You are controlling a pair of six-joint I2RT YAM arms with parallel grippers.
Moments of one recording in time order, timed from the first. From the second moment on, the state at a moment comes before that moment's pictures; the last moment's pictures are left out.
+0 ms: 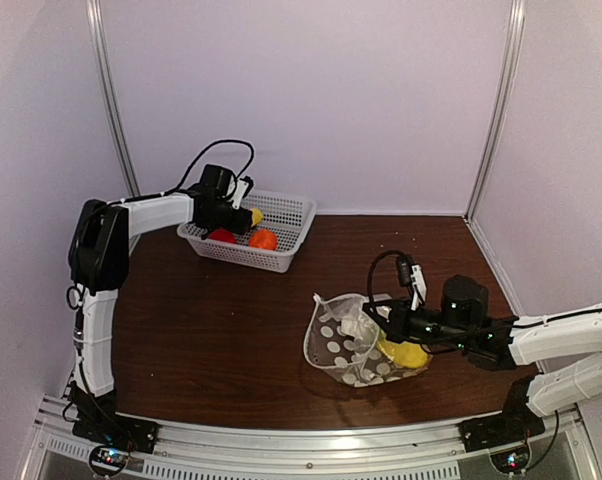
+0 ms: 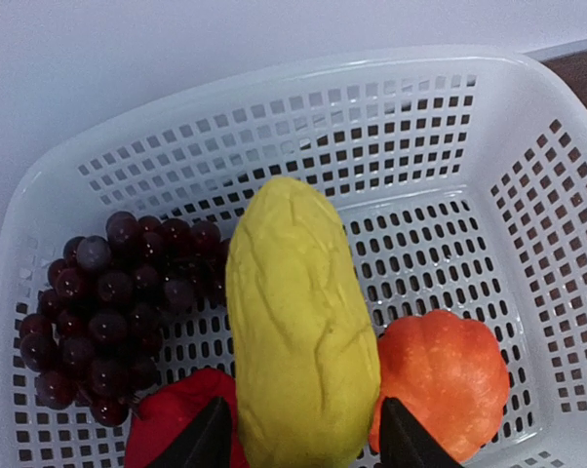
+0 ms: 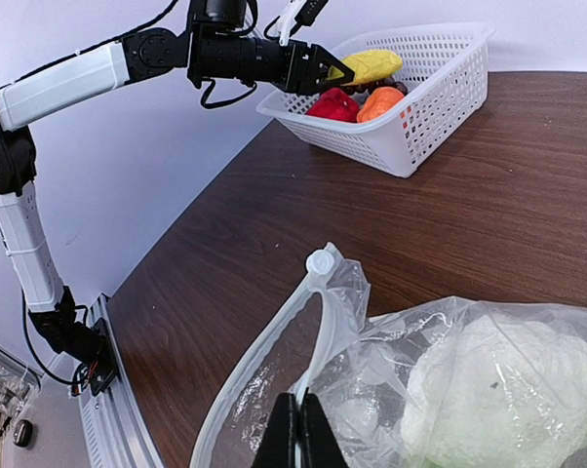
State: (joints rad) left arm -0.40 2.20 1.78 -0.28 -0.02 0.12; right arm 0.87 1.15 0.37 0.55 -0.07 0.56
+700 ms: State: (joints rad) left arm -0.48 1.97 1.58 -0.17 -0.06 0.15; right arm 0.87 1.15 0.45 0.46 -0.05 0.54
